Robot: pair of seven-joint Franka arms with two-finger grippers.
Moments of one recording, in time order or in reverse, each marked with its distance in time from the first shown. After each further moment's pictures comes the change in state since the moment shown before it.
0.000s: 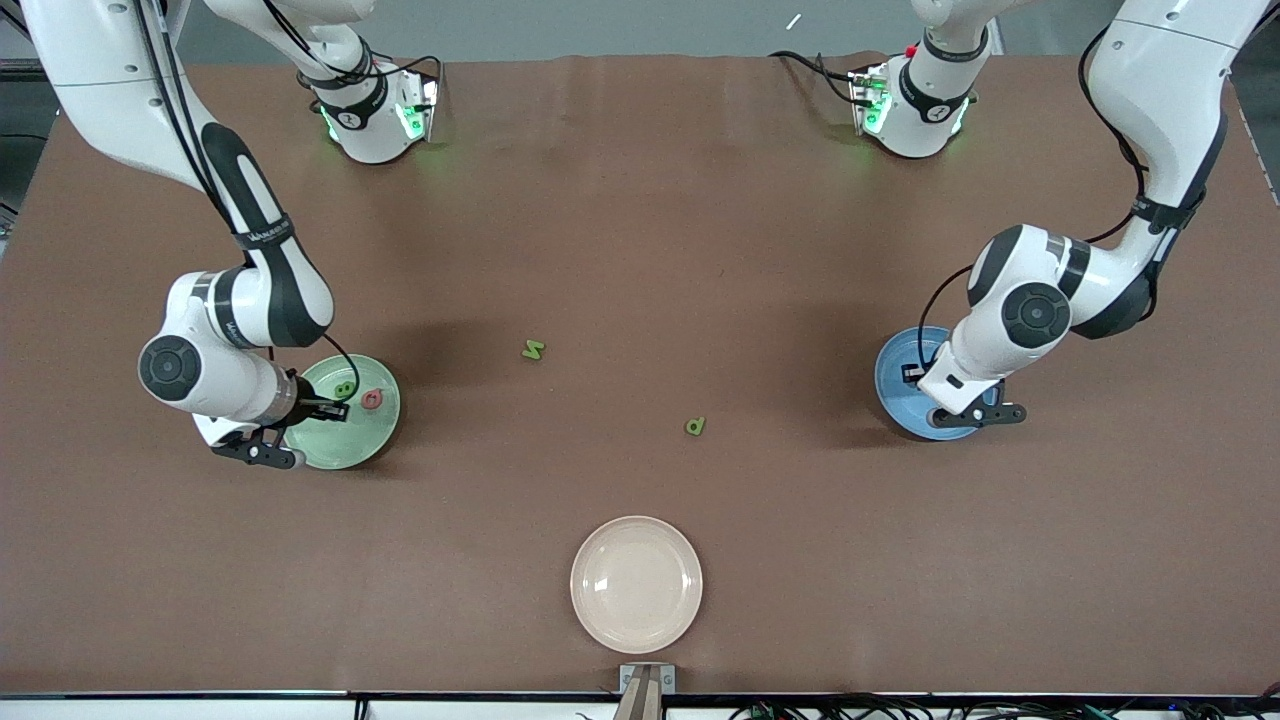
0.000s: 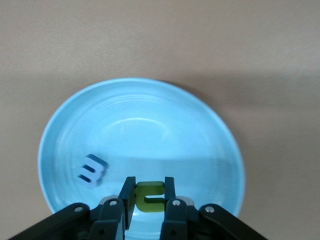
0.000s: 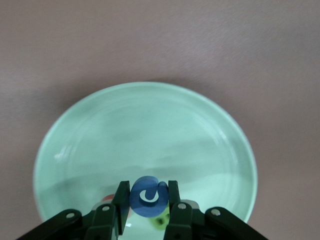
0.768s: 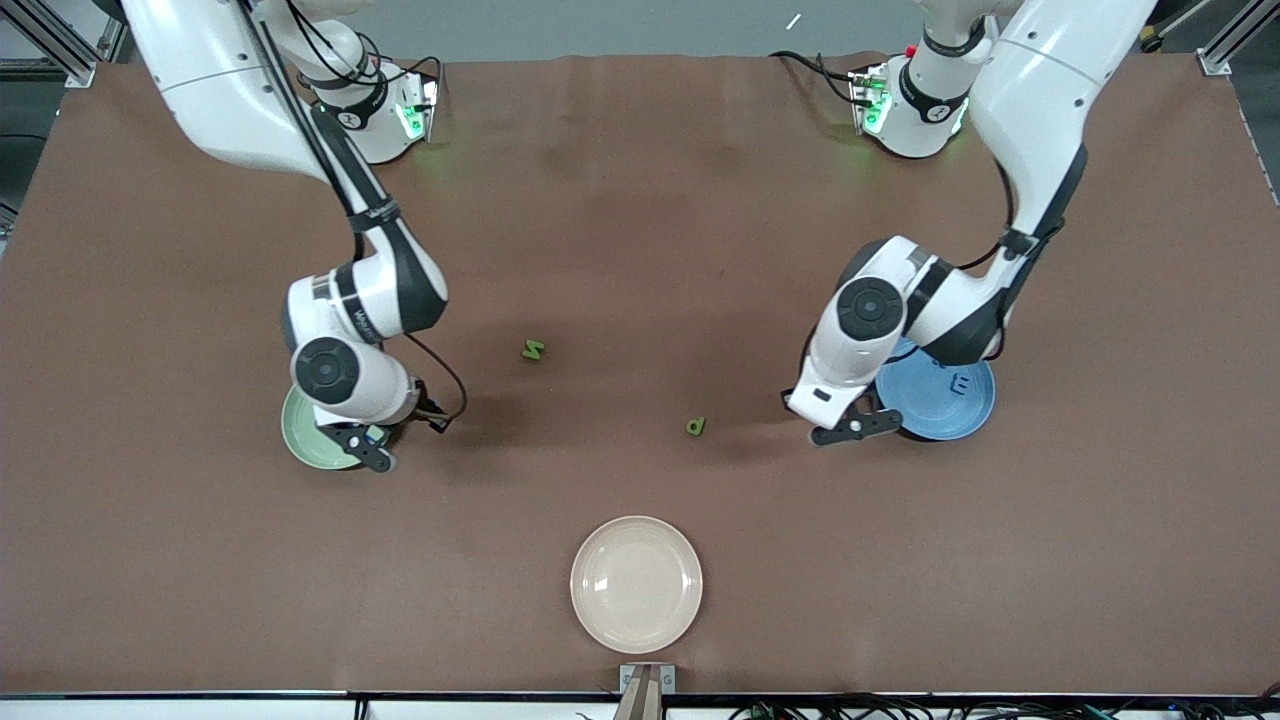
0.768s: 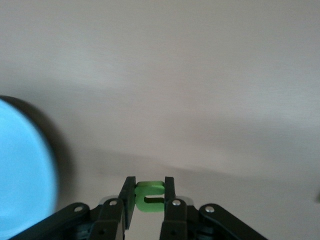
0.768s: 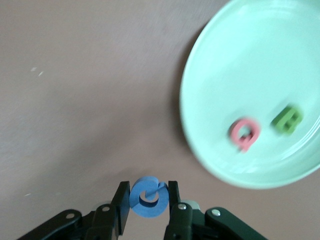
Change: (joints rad) left arm -0.423 0.073 0.131 0.206 -0.015 0.000 -0.422; right arm 0.252 0.057 0.002 0.182 -0.005 -0.192 0.607
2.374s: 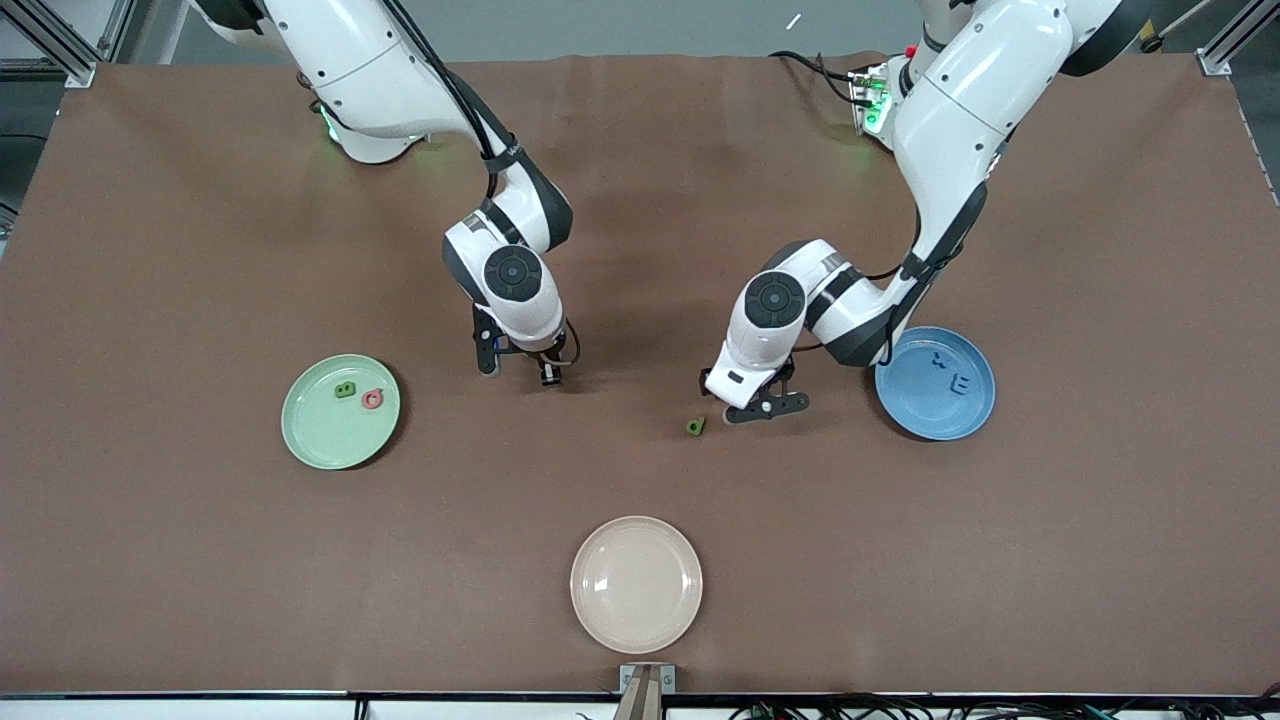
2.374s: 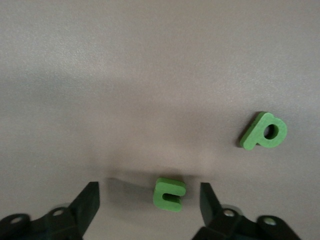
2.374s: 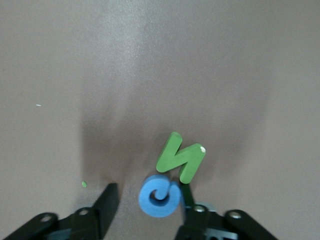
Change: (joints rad) left arm -0.201 0.192 -0.003 0.103 -0.001 0.081 -0.190; right arm 0.367 0.040 0.015 -0.147 -0.027 0.306 1.265
